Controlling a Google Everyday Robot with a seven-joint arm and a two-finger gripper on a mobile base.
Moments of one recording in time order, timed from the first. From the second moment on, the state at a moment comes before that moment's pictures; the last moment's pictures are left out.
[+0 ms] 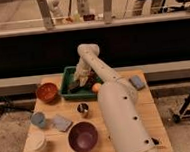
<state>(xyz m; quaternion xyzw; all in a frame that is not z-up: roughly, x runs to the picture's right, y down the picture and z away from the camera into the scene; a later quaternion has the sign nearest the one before) -0.105 -0.005 0.977 -0.29 -0.28 -0.26 0.88</state>
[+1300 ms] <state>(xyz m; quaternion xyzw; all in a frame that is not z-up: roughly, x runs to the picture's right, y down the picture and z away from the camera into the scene) -0.038 0.009 0.977 -0.29 -0.24 -0.29 0.88</state>
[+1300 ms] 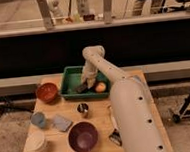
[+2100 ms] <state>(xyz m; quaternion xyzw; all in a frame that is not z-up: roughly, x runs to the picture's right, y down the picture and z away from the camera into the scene) -0.100 0.001 0.978 -0.29 -0.26 -0.33 0.86</state>
